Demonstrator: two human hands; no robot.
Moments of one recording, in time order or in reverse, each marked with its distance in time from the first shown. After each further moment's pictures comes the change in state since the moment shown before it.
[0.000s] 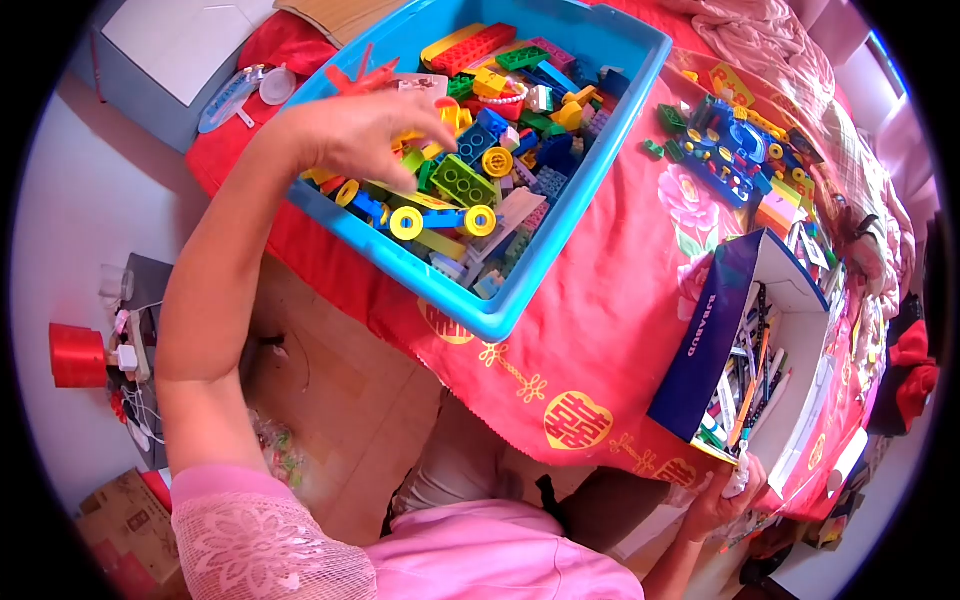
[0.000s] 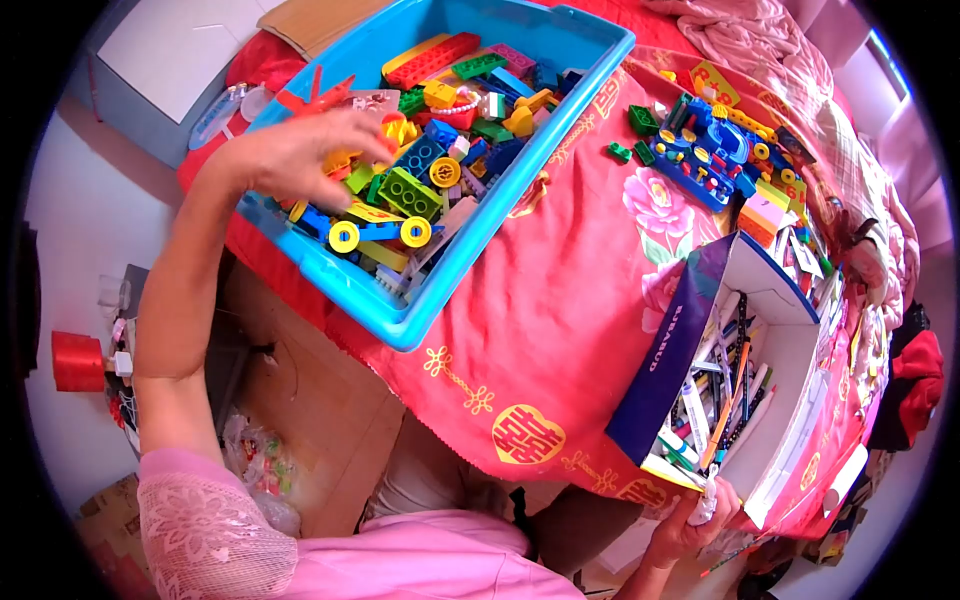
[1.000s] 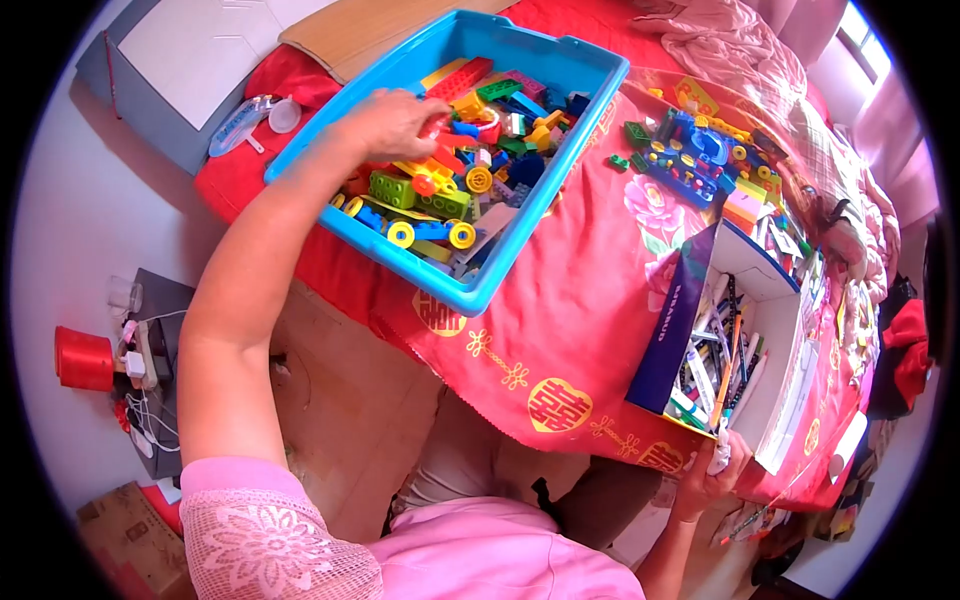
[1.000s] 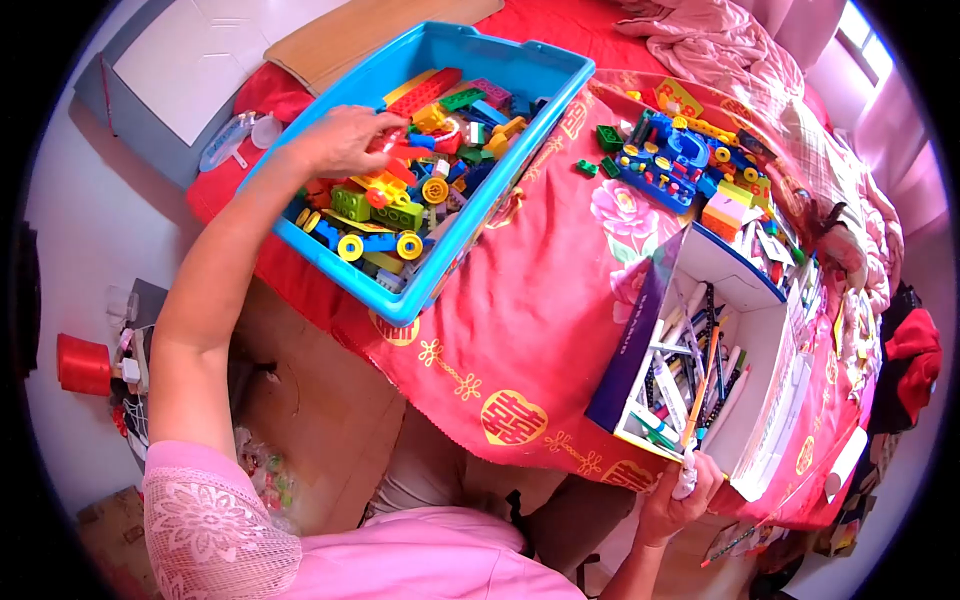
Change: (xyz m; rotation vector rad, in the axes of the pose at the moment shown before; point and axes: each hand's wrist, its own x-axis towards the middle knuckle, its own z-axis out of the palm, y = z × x) left_hand 0.041 -0.019 0.002 0.324 0.250 -0.200; right_hand 0.003 -0.005 0.002 0.083 0.042 -0.033
